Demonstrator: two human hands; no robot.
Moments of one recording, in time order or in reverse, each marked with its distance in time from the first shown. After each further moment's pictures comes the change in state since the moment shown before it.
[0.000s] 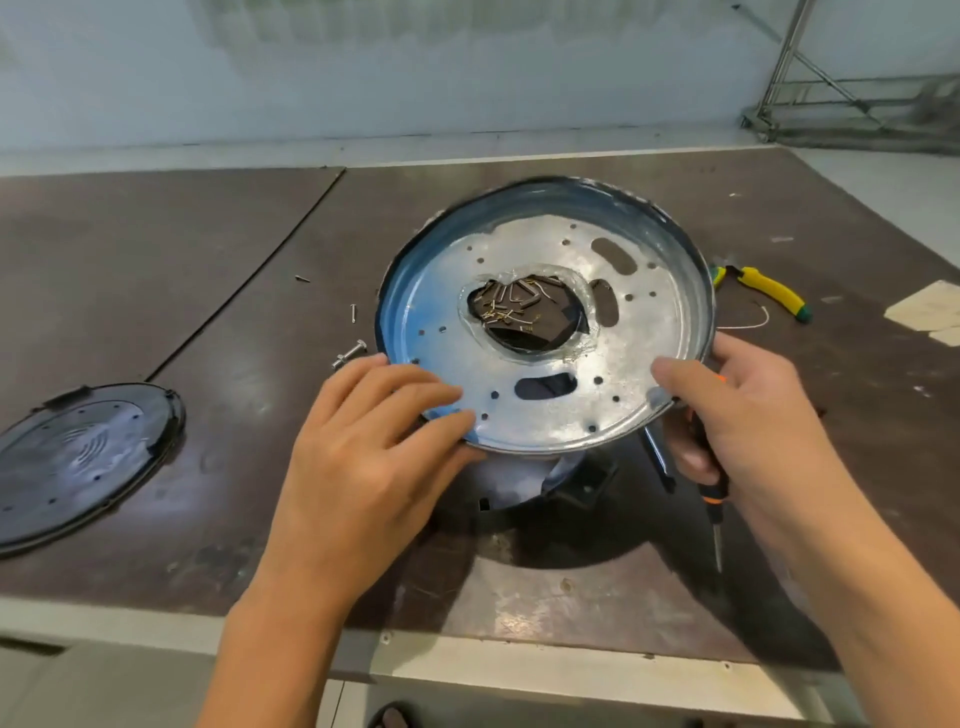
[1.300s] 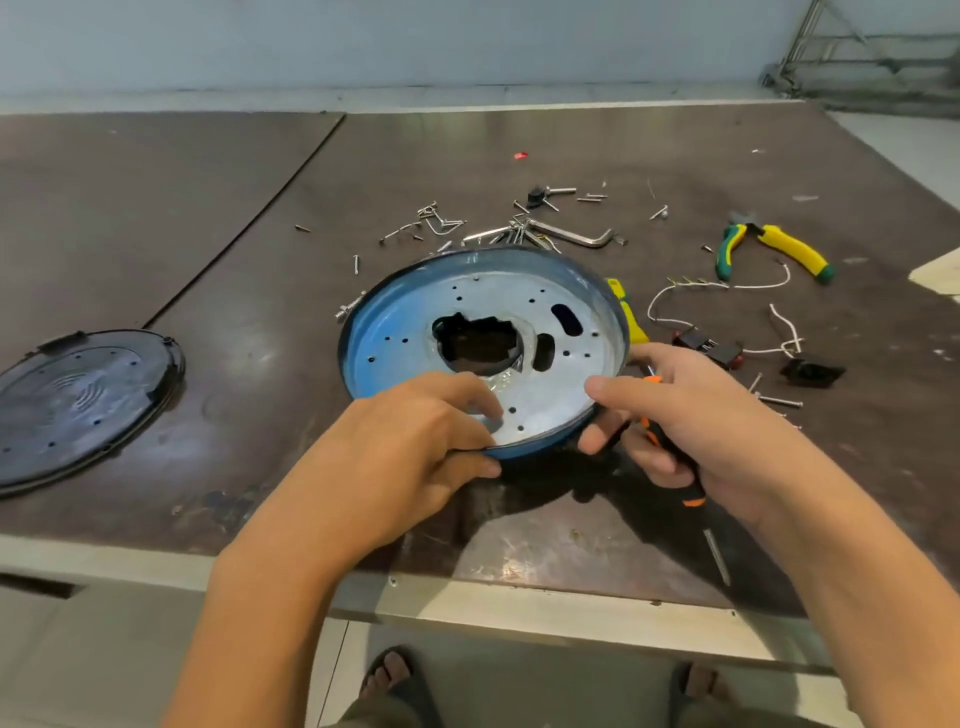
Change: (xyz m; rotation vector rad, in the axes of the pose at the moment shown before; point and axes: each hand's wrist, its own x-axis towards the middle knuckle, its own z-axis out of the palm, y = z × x) left_hand -0.005 0.000 0.002 -0.260 -0.557 -0.083; right_hand 0.001 0.025 0.019 -0.016 -0.325 0.387
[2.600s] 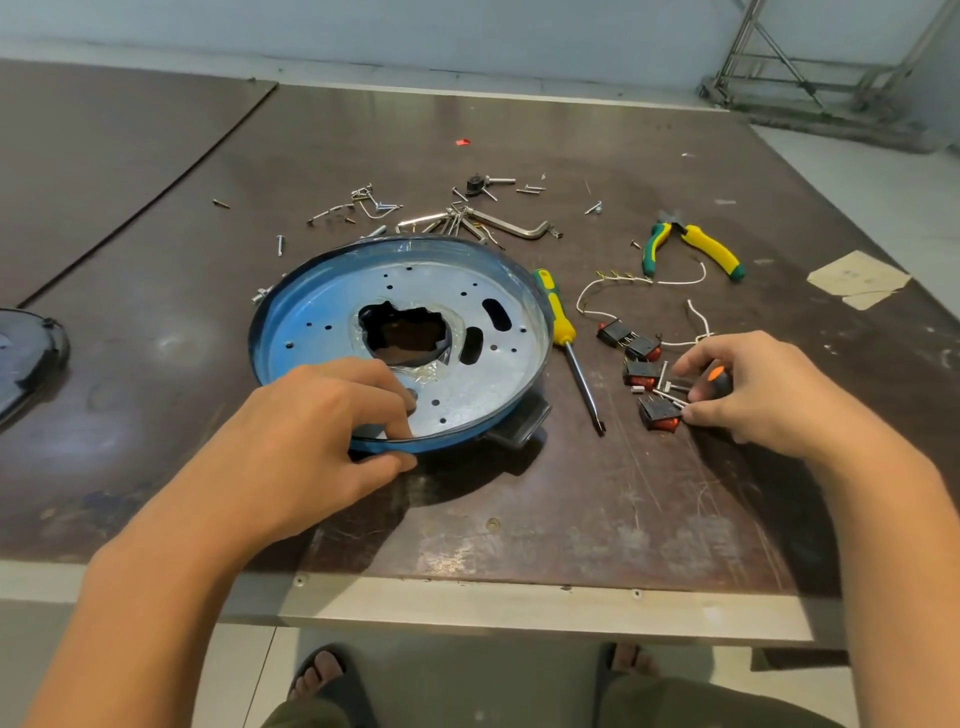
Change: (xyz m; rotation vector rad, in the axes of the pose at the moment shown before) left_hand 0.006 0.001 0.004 -0.101 -0.001 -0.122; right_hand -0.014 -0.003 -0.122 -1.011 0.346 0.078
